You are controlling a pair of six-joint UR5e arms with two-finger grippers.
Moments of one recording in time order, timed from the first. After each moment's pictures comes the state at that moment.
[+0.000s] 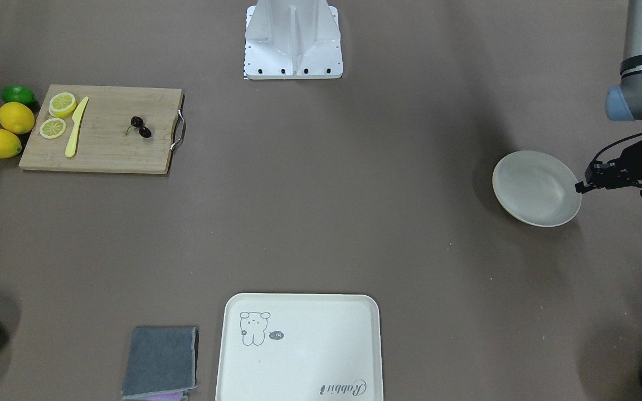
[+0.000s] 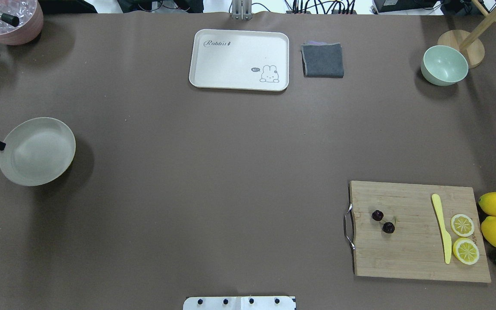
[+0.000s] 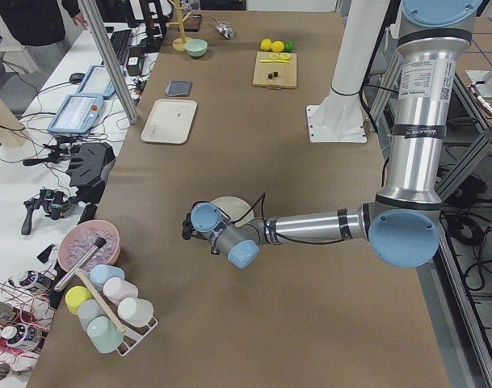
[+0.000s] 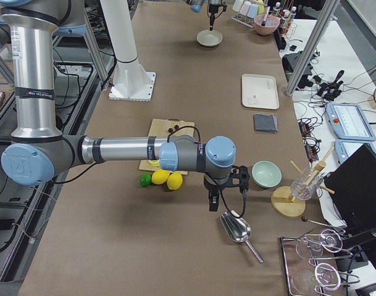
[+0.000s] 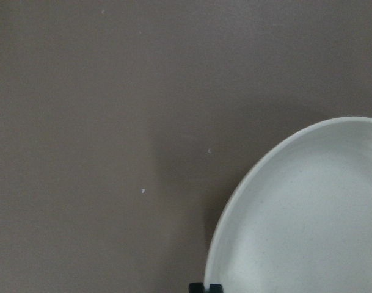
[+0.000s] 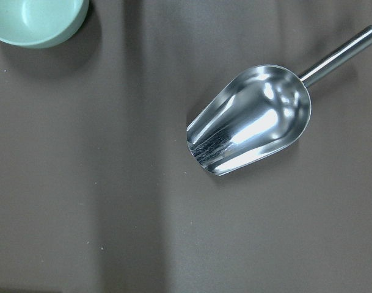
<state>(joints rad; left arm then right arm) -1.19 -1.66 -1.29 -2.38 -2.59 -0.63 1.59 -1.59 1.67 -1.62 2.37 0.03</state>
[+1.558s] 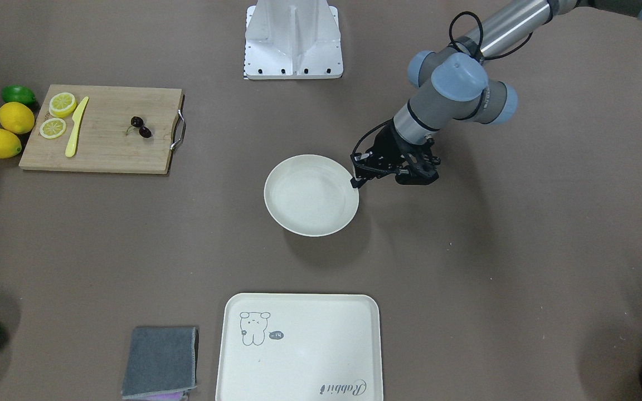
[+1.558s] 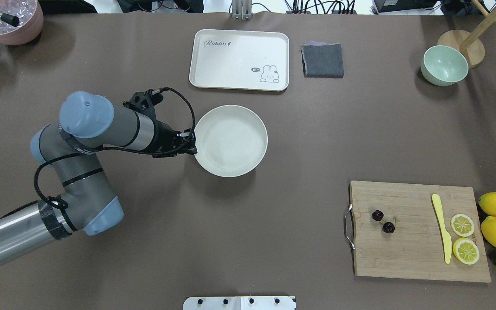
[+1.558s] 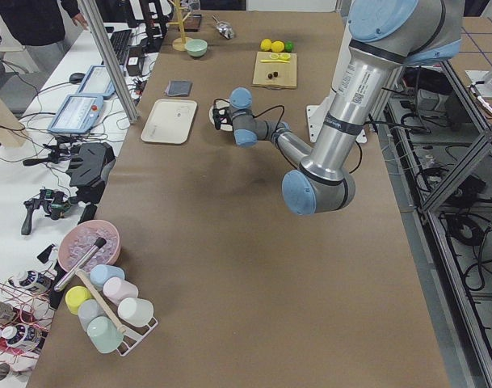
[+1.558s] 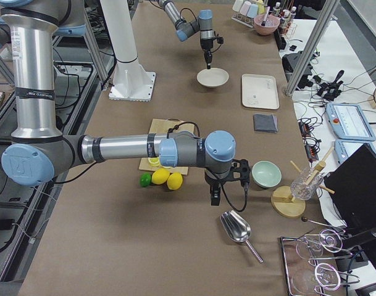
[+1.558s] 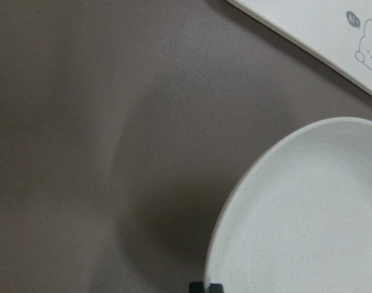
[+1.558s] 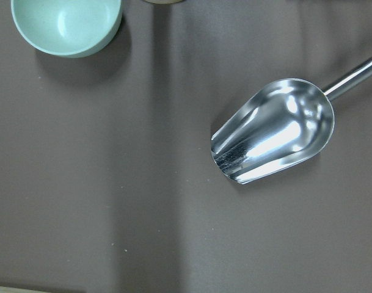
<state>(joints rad) -0.60 -2.07 -1.55 -2.32 -1.97 -1.58 1.59 -1.59 1.71 -1.62 2.41 0.03</state>
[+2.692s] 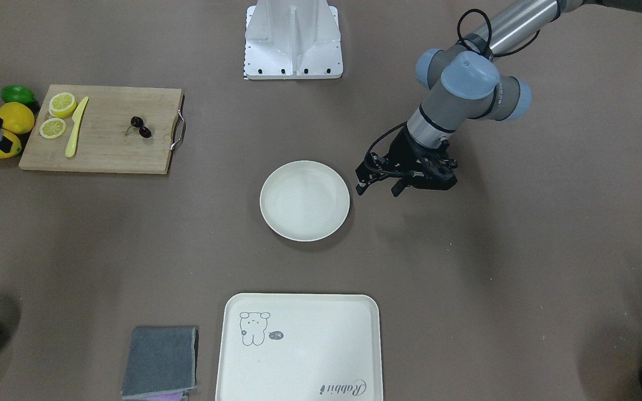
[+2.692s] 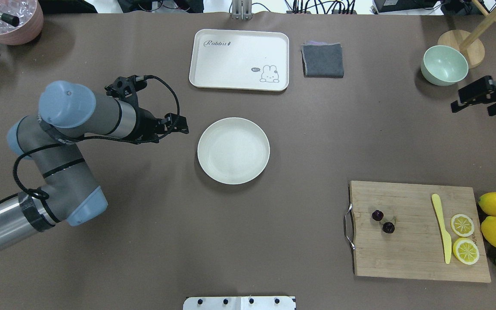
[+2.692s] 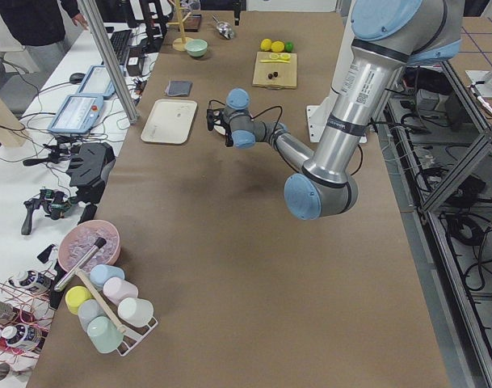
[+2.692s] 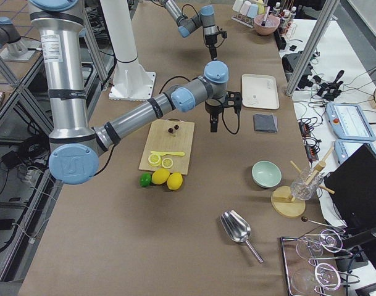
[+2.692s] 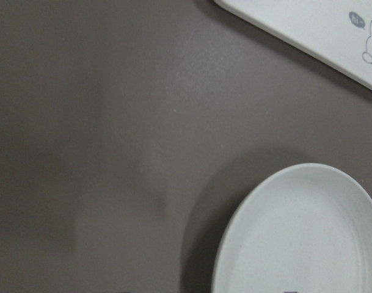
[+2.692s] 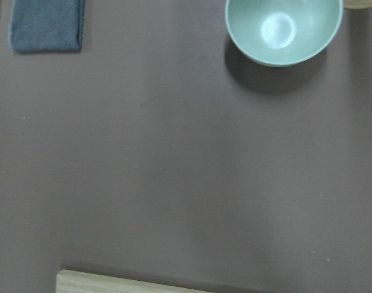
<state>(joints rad) -0.70 -2.00 -1.60 -2.27 -1.95 -1.39 1.11 -1.50 2.03 -1.46 2.32 0.77</state>
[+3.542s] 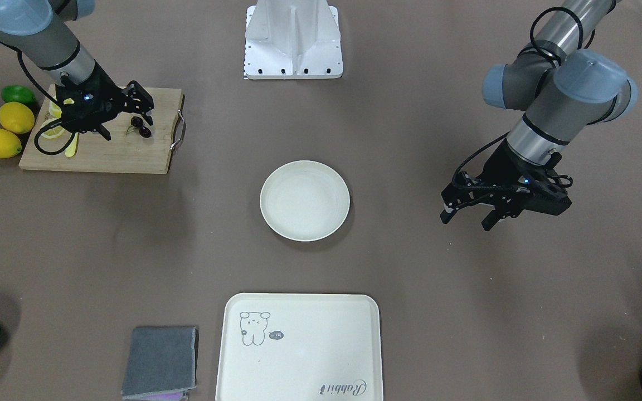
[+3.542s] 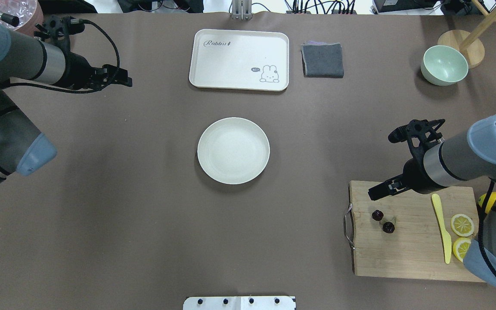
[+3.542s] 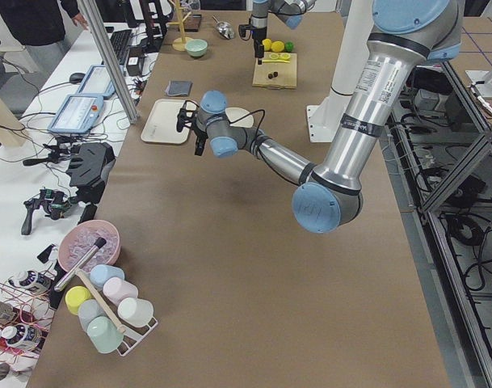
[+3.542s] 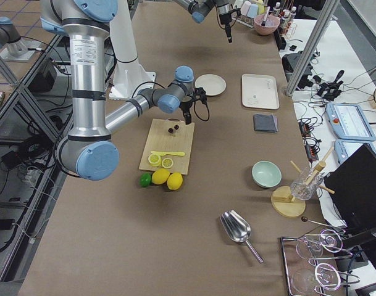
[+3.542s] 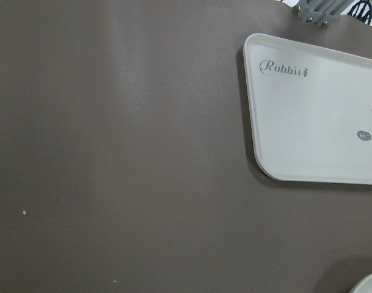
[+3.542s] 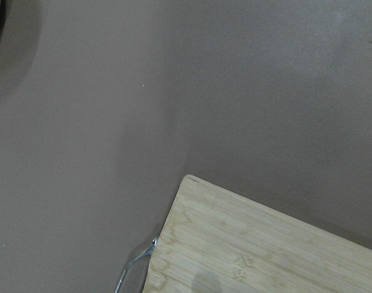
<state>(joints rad) -0.92 -1.95 -1.60 -2.26 -2.03 -1.09 0.63 -1.60 2.07 -1.23 2.06 0.77</state>
